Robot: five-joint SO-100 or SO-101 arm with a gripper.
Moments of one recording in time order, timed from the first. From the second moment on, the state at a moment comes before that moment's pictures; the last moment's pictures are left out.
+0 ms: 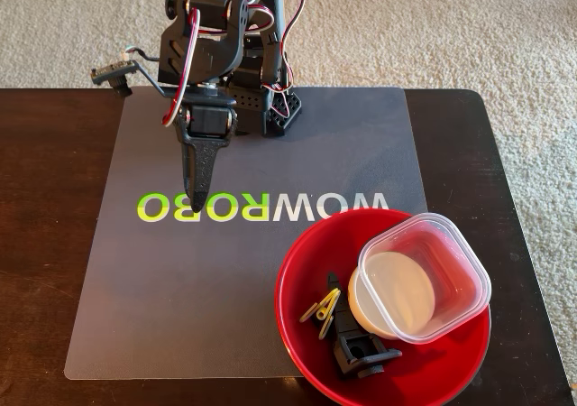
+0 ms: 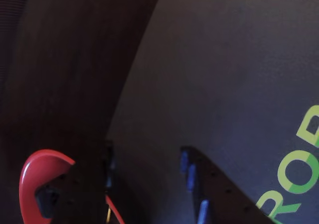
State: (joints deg) arm 14.0 131.8 118.0 59.7 28.6
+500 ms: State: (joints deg) arm 14.0 131.8 118.0 59.7 28.6
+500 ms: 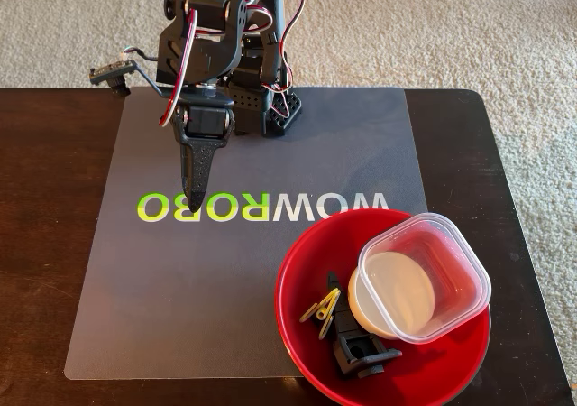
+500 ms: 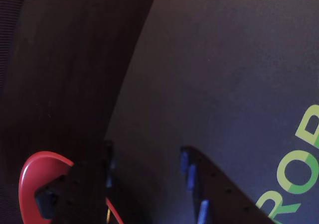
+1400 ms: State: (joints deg) arm 14.0 130.5 118.0 59.7 27.2
